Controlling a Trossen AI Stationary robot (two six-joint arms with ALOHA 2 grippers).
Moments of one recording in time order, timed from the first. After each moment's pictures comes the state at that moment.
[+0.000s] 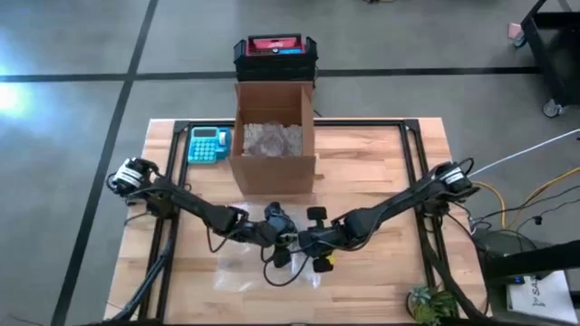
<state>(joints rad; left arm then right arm) -0.37 1.62 1.00 0.10 -0.34 -0.53 0.37 1.91 1.31 -0.48 0.23 0.14</state>
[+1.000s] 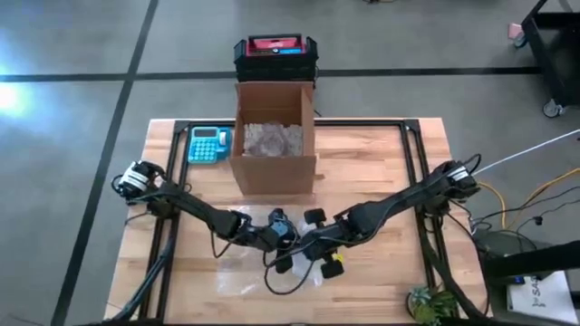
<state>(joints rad) -0.38 1.75 1.00 0.18 -0.34 -0.52 0.37 1.88 1.48 -0.69 0.06 0.05</state>
